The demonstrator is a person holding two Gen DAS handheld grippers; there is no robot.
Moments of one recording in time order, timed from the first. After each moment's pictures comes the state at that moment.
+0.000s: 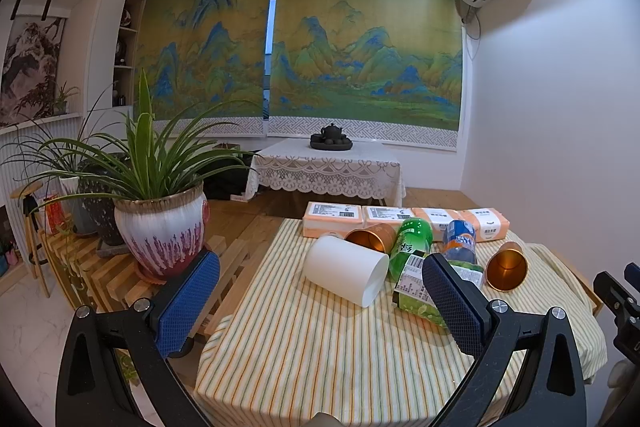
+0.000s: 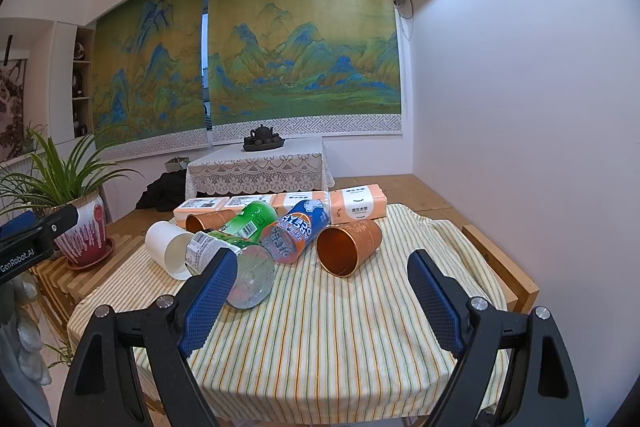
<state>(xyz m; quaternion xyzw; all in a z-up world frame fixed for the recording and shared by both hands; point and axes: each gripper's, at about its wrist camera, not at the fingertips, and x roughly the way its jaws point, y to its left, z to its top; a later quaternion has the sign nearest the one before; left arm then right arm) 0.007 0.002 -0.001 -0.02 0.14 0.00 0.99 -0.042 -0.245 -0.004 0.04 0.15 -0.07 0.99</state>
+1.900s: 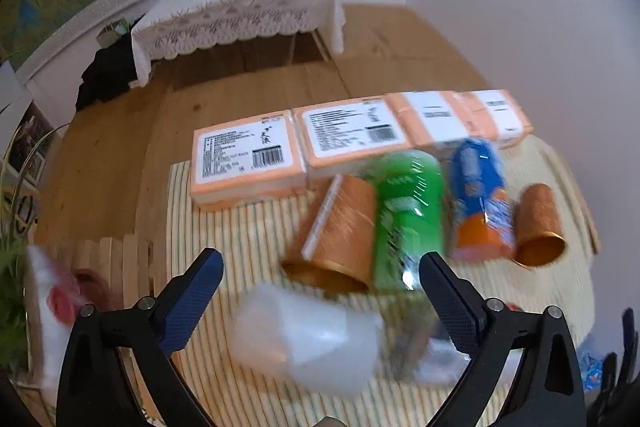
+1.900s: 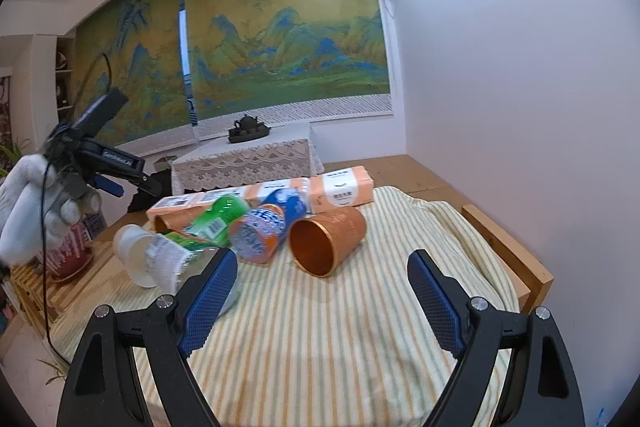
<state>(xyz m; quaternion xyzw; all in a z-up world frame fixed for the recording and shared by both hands) 0.338 -0.065 -0.011 0.08 0.50 -0.14 0.85 0.007 -0.288 -0.030 0.08 0.17 -0.09 0.98</state>
